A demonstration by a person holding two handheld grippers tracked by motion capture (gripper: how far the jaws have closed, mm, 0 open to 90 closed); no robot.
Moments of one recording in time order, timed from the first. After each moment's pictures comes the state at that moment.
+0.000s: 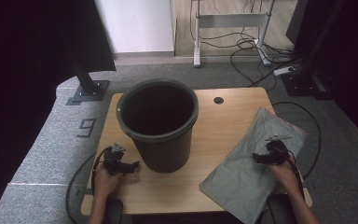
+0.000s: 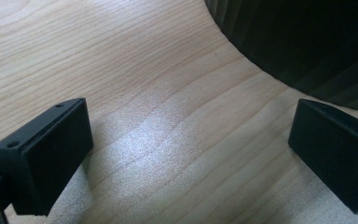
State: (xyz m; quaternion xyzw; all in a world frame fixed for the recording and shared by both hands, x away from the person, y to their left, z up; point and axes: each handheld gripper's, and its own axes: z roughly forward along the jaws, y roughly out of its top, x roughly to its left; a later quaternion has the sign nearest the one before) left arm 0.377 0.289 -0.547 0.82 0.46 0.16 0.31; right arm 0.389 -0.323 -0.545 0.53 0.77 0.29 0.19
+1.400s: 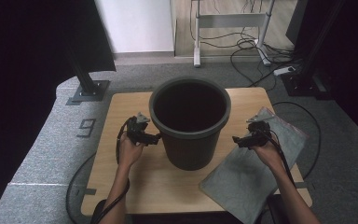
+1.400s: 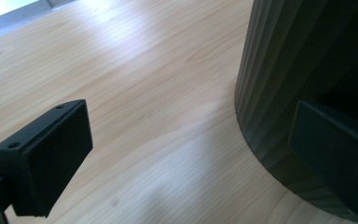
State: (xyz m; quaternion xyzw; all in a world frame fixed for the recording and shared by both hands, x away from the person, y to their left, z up) left arm 0.452 0.189 -0.473 0.83 0.39 0.20 0.35; right arm 0.428 -0.253 -0.477 0.43 0.80 0.36 0.20
